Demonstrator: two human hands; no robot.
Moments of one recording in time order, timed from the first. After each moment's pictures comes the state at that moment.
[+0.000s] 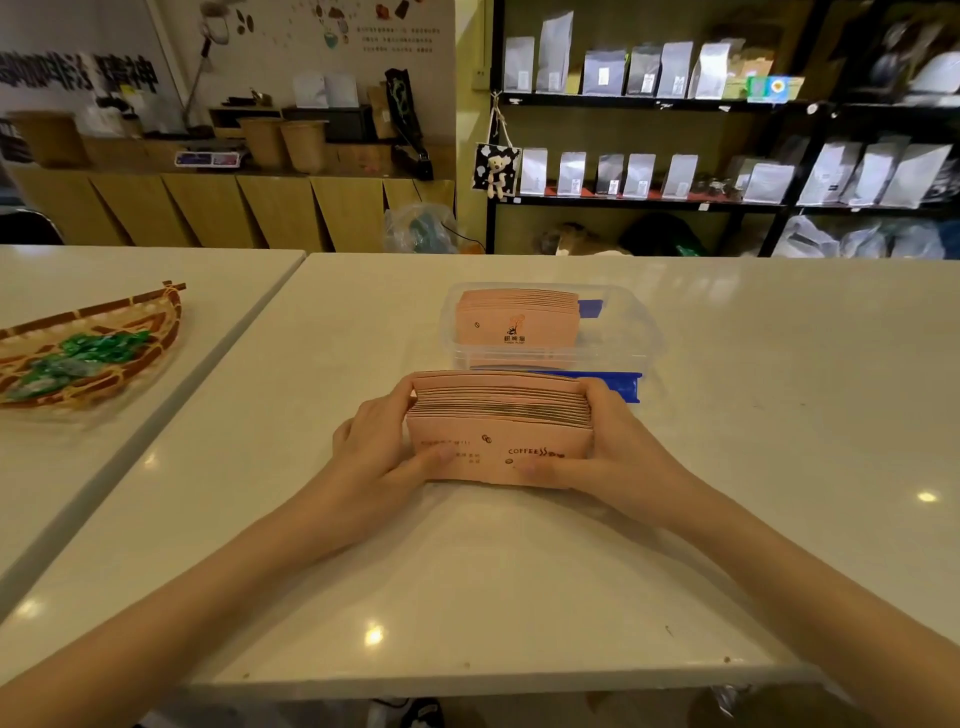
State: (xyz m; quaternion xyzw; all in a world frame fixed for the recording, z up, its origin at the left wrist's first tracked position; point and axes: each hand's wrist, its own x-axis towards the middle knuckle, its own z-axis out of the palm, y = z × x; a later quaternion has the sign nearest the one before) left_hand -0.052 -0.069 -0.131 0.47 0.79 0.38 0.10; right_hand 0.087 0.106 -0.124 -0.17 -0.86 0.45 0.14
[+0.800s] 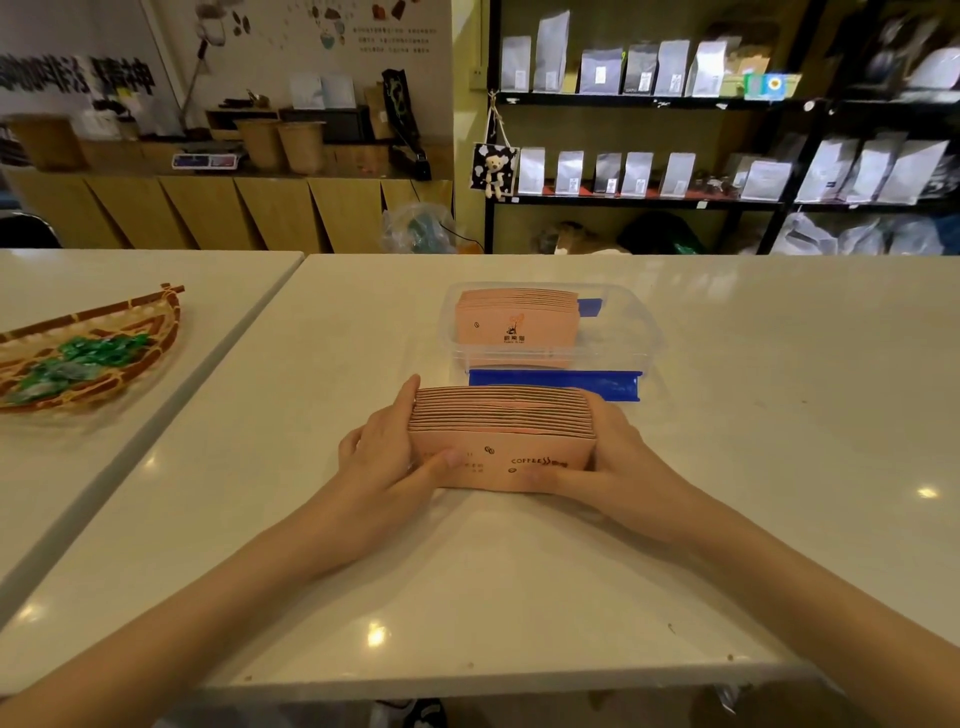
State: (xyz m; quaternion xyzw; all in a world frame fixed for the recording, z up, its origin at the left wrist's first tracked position) left_hand -0.029 -0.069 -0.120 0.42 0.82 0.37 0.14; right_hand 0.090 0.100 -0.134 -0.16 -0.87 0.45 0.12
